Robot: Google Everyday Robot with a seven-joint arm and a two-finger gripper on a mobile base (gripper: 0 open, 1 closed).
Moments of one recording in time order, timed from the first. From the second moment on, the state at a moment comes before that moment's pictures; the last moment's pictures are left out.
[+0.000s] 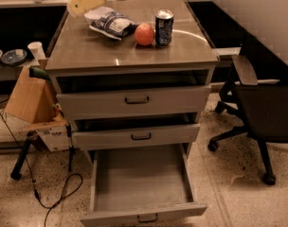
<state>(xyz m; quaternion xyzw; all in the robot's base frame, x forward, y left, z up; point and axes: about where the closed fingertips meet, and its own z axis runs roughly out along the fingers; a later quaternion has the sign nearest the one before) 0.669 0.084 1.054 -0.35 0.80 0.12 0.48</state>
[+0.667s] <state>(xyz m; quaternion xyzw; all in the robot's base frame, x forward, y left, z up) 0.751 0.096 0.976 -0.33 0.83 0.08 0.43</state>
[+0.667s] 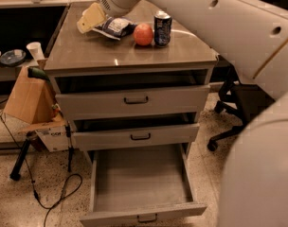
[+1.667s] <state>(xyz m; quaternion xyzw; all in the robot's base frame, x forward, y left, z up) 0.774 0.063 0.950 -0.32 0.85 0.07 0.41</state>
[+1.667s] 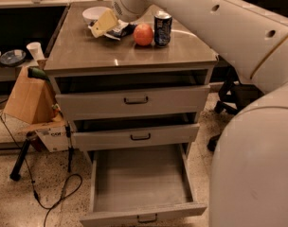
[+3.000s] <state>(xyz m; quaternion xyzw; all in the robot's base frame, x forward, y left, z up) 0.859 0.128 0.938 -0.32 0.84 -0.01 0.44</state>
